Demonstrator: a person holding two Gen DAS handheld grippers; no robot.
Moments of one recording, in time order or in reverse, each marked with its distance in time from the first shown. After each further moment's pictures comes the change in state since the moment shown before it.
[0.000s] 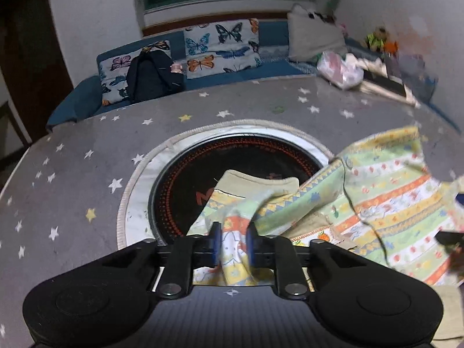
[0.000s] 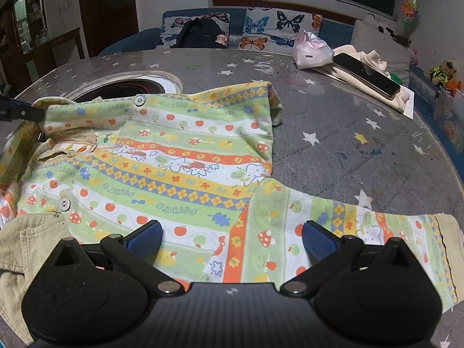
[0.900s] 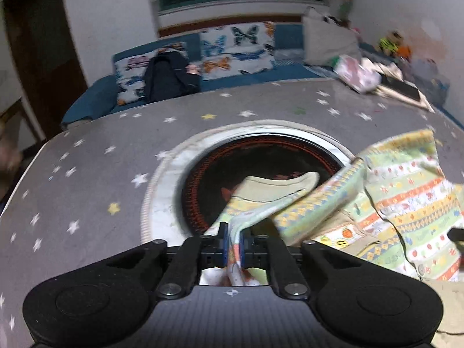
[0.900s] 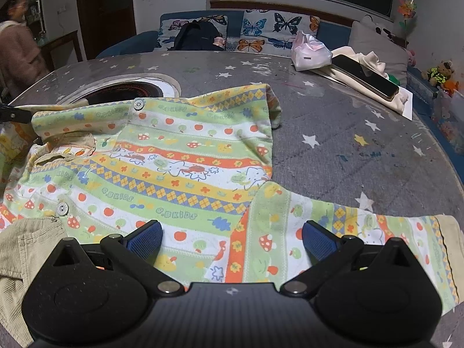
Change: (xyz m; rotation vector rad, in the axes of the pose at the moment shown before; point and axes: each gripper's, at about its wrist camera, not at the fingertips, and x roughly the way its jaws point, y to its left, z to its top) left arm -0.012 0.020 -0.010 -0.042 -0.018 0.092; right arm 0.000 0.003 0.000 0.008 -0.011 -0.011
